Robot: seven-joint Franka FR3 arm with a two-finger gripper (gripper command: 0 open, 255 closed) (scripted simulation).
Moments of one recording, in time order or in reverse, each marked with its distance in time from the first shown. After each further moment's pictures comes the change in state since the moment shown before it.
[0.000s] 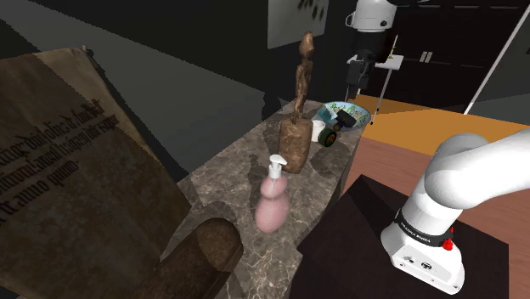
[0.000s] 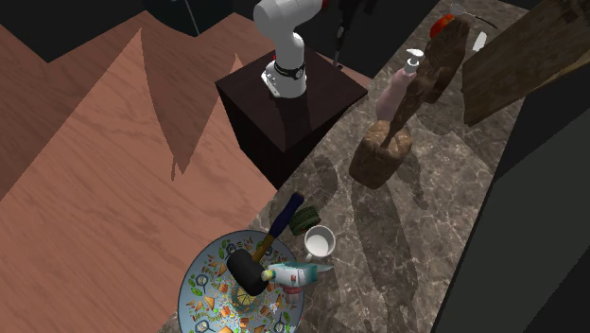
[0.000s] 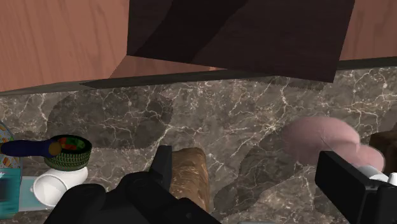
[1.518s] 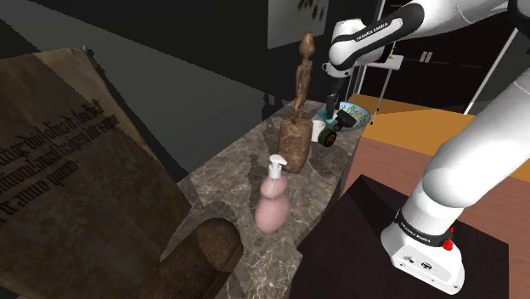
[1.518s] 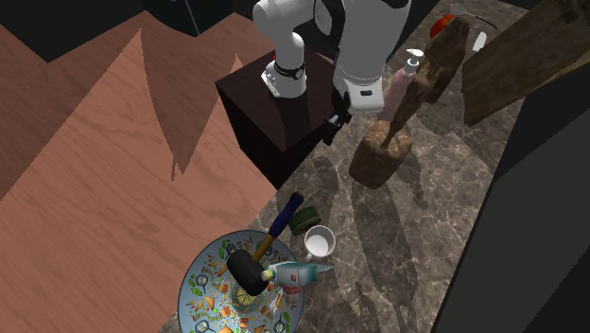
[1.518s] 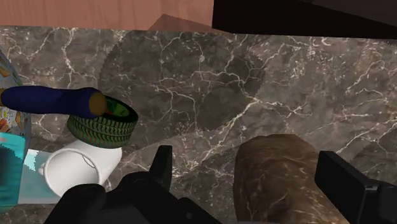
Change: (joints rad) arm -0.046 0.574 -0.317 0.021 -0.104 0.581 -0.391
